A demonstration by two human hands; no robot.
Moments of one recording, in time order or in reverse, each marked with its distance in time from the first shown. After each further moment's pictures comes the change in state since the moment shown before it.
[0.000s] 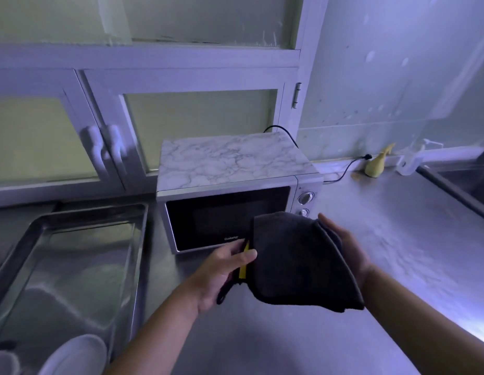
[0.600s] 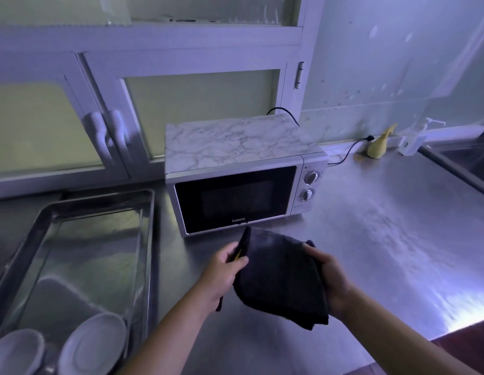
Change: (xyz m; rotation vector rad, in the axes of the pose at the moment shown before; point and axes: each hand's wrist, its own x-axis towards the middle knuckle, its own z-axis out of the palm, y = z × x) left_hand -0.021 -0.054 -0.020 0.251 0.400 -0.033; right_hand -0.001 0.106 -0.001 0.082 0.332 0.065
